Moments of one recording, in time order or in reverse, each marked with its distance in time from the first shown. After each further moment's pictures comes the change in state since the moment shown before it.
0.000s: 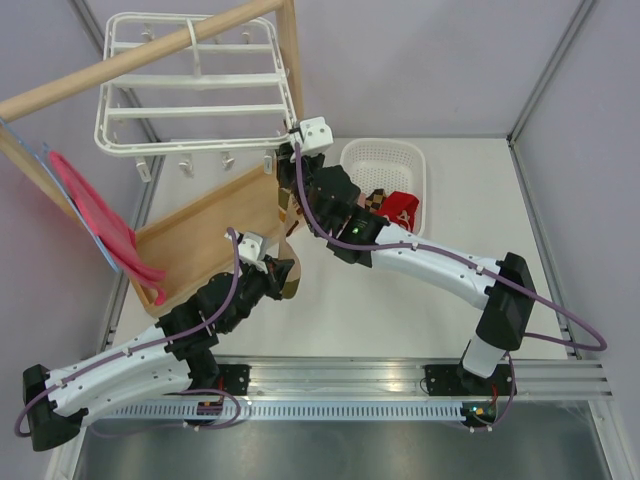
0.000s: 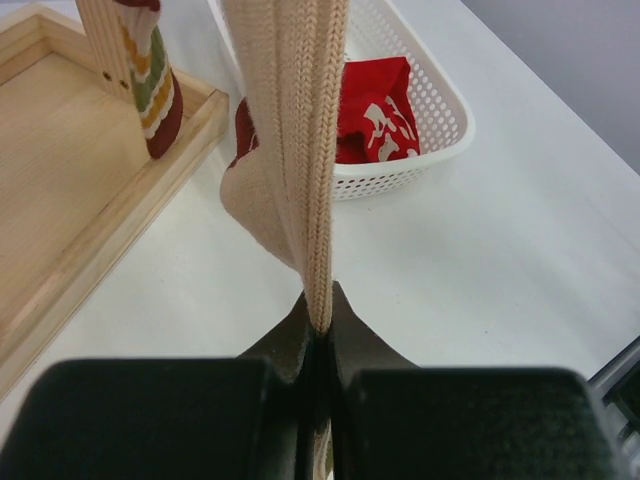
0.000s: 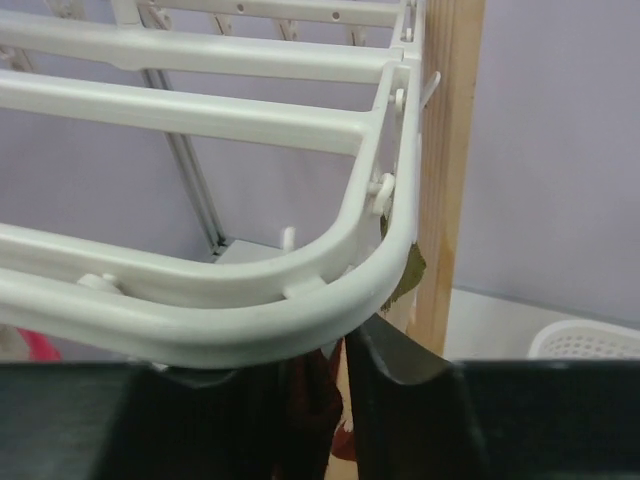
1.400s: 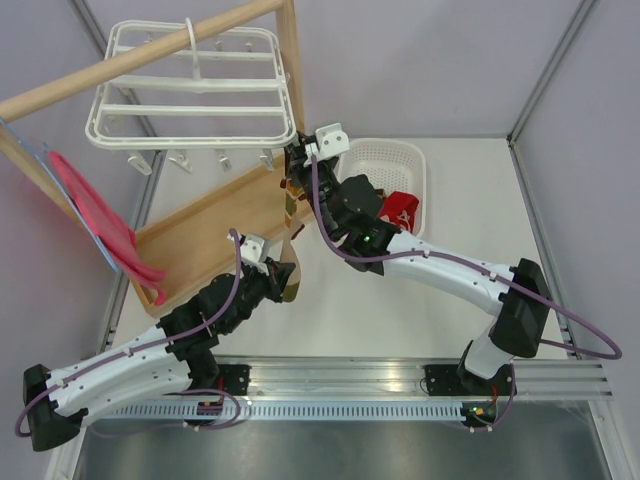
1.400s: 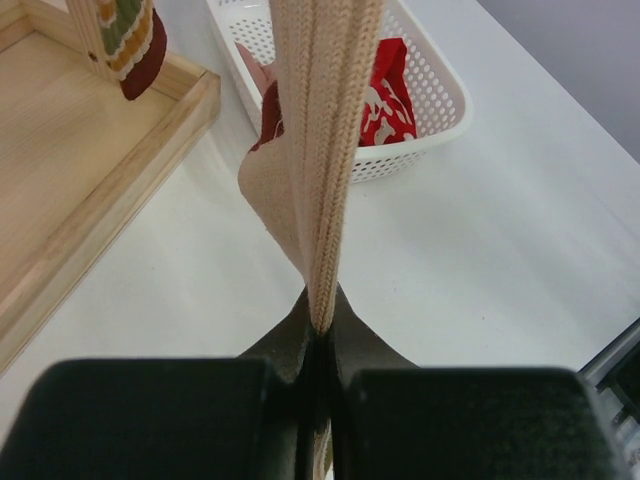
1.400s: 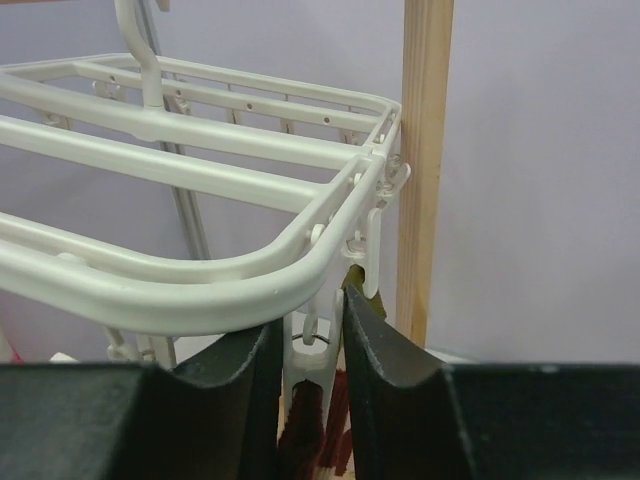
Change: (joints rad) left arm 0.000 -0.001 -0.014 -0.013 0.019 -0.019; right arm 0.000 -0.084 -0.119 0.214 -0.047 -0.146
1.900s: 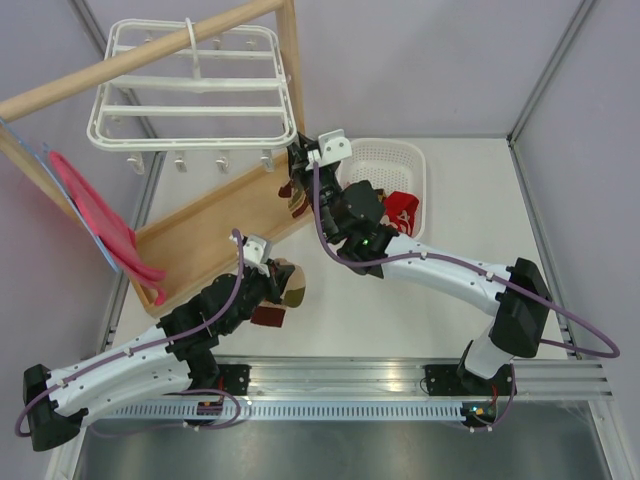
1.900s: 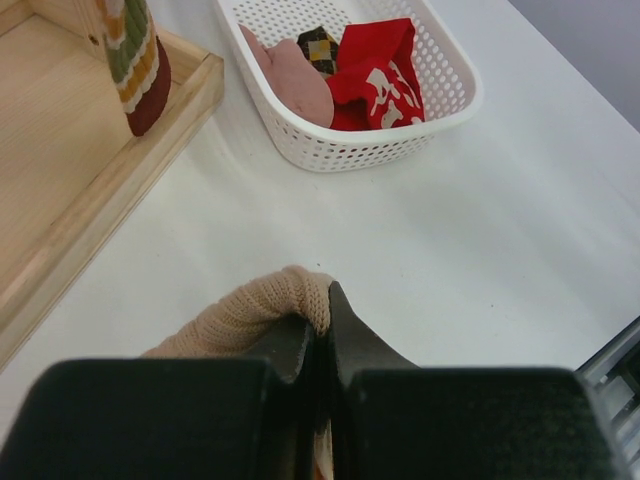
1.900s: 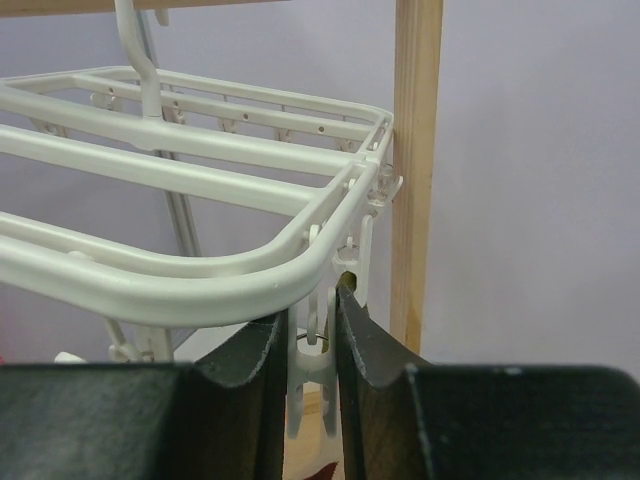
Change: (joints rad) left arm 0.000 0.000 0.000 -0.031 0.002 0.000; right arm 0.006 0.000 -0.048 0.109 0.000 -0.045
